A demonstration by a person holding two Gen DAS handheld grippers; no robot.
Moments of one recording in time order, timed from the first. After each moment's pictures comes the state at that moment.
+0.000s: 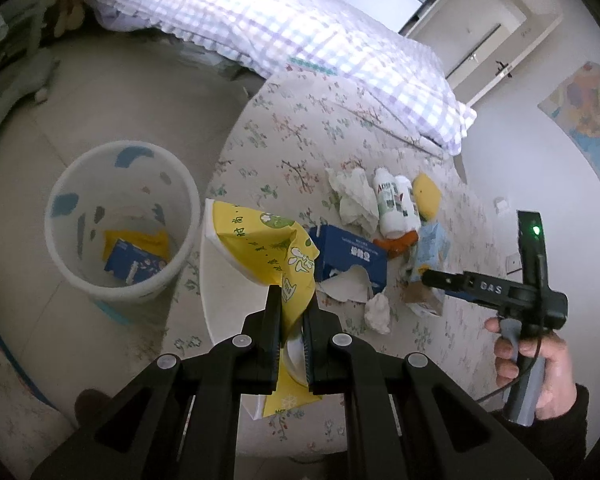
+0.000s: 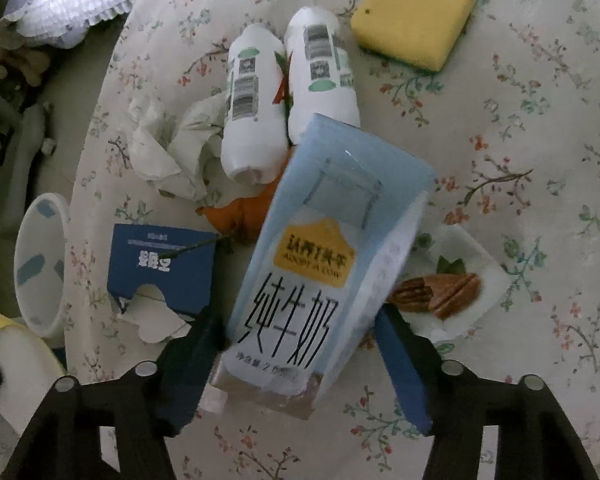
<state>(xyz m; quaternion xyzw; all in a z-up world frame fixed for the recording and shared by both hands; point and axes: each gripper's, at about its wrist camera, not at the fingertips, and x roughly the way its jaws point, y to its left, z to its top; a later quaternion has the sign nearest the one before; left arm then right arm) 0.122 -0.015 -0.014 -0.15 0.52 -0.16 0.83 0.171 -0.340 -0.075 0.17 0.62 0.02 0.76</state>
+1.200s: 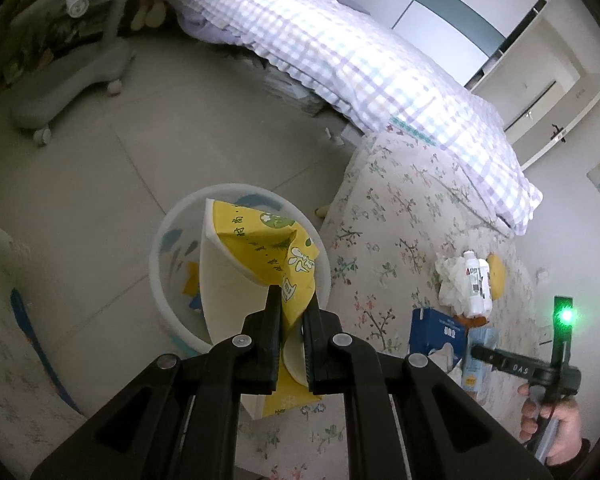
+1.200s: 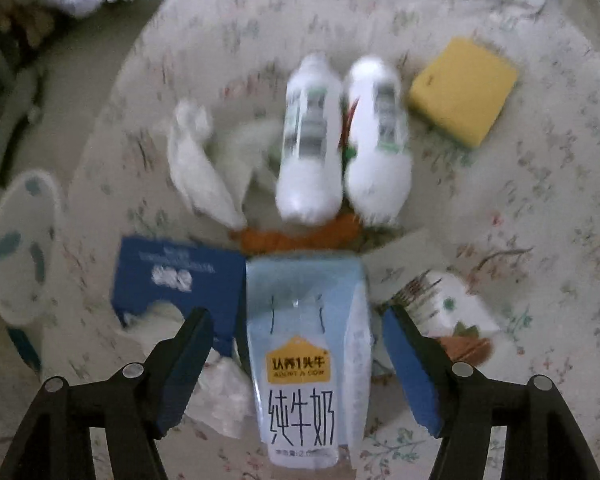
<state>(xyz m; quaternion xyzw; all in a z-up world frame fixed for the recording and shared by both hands) 0.164 0.092 -0.032 -0.20 0.49 -0.05 0.85 0.196 -0.292 -0.070 0.06 0.62 0.01 0.78</state>
